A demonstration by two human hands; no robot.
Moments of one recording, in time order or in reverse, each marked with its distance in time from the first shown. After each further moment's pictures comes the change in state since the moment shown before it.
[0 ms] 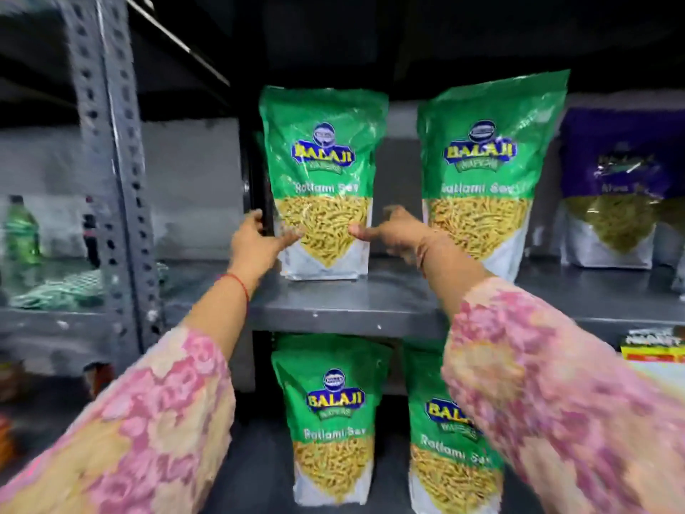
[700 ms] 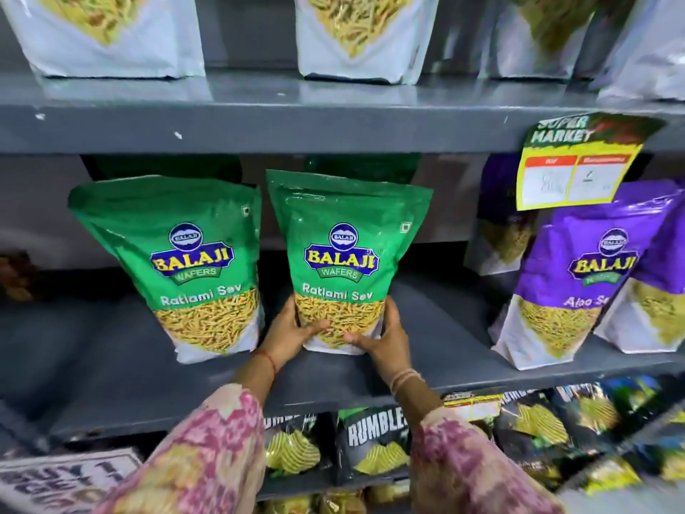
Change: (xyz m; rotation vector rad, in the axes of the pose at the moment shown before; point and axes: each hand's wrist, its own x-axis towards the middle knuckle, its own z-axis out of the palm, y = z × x) left_hand -0.229 -0.232 0.209 -0.096 -0.715 -0.380; right_hand -0.188 0.375 0.022 0.196 0.327 0.290
